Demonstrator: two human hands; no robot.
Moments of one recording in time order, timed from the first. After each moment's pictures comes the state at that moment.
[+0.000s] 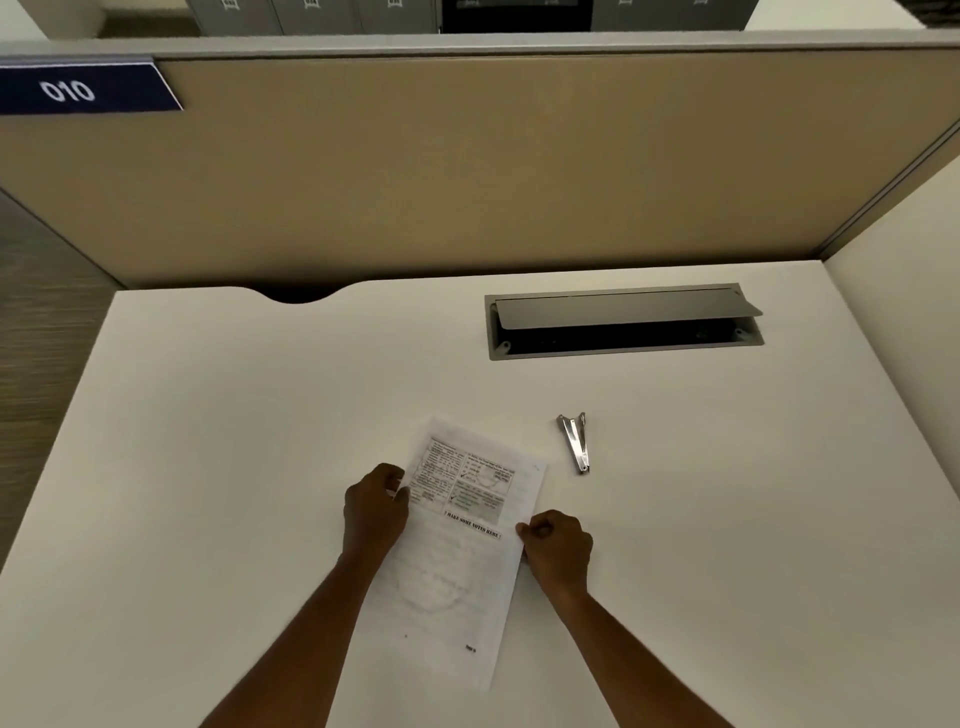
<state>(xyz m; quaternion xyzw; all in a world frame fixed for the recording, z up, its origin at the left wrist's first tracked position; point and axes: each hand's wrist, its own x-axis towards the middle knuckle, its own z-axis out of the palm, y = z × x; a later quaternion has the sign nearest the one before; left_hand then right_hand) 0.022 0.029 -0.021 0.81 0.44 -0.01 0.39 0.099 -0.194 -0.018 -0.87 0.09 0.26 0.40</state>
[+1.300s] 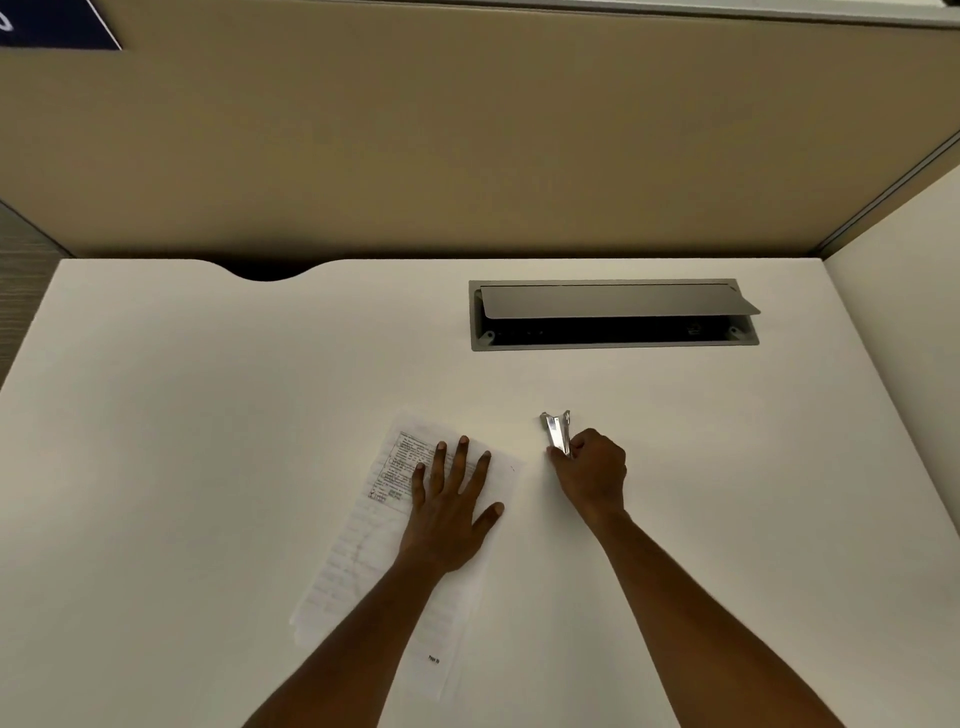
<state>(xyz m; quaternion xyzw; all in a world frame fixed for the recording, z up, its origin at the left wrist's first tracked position) 0.072 -0.061 -0.073 0.96 0.16 -0.16 0.18 0.223 -0.211 -0.015 -0.95 -0.01 0.16 0.28</state>
